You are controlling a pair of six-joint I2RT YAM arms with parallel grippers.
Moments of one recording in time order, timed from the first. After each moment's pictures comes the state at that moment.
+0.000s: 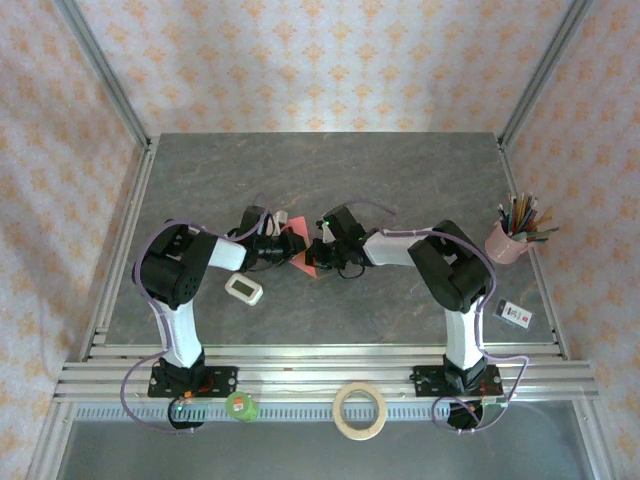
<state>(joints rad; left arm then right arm) -0.31 1.91 0.77 0.40 0.62 -0.91 0.69 1.96 1.08 -0.02 -0.46 0.74</state>
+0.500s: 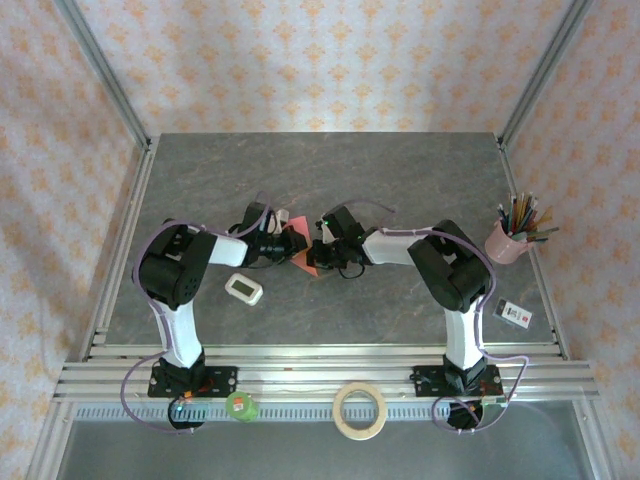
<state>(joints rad) -0.31 1.90 0.83 0.29 0.61 -0.90 0.69 1.97 1.09 -0.07 -0.43 0.67</state>
